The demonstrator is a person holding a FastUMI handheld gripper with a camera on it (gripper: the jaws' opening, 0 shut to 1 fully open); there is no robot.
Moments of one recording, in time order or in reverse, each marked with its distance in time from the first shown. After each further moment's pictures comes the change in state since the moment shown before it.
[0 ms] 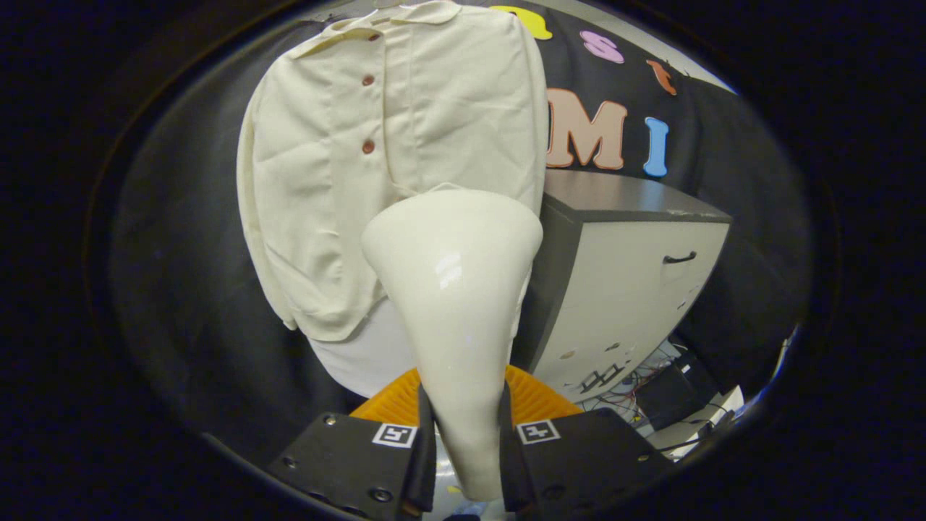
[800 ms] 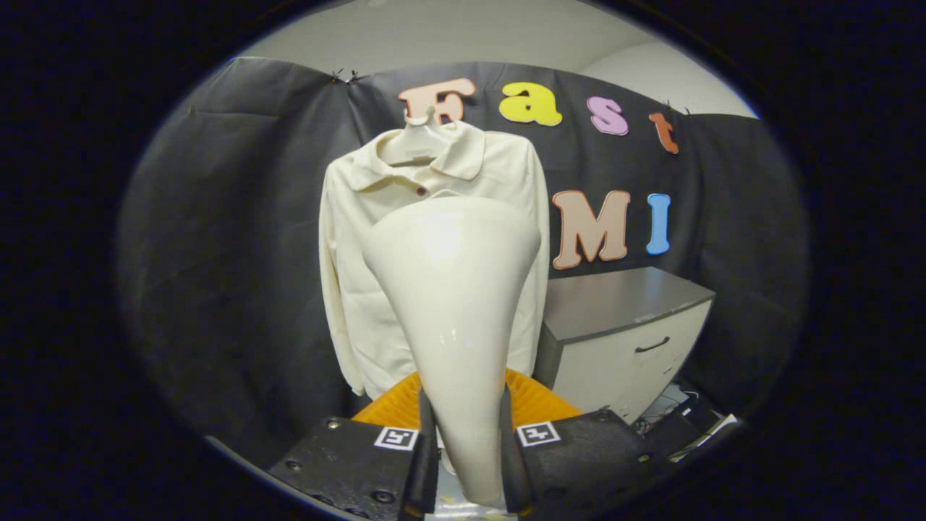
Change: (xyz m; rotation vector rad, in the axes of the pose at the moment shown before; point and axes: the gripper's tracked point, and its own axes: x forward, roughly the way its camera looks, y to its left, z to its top) arm -0.161 0.007 0.092 -0.004 -0.306 0.132
